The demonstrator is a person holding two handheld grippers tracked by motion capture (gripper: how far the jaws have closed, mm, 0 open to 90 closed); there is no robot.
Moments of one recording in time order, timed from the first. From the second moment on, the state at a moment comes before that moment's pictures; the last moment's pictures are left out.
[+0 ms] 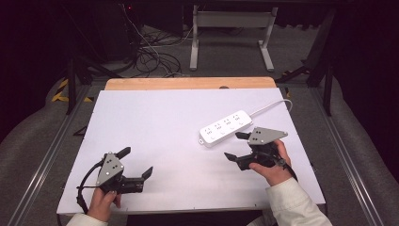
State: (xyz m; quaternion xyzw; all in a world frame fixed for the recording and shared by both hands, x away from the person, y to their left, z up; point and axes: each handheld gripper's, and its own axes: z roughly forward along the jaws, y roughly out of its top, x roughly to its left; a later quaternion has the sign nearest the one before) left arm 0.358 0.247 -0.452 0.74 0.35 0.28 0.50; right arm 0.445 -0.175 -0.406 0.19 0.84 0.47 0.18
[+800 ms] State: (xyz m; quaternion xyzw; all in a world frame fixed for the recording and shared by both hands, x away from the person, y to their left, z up) left arm 0.358 0.247 -0.452 0.74 0.35 0.28 0.50; right arm 0.475 -0.142 -0.398 0.22 0.86 0.44 0.13
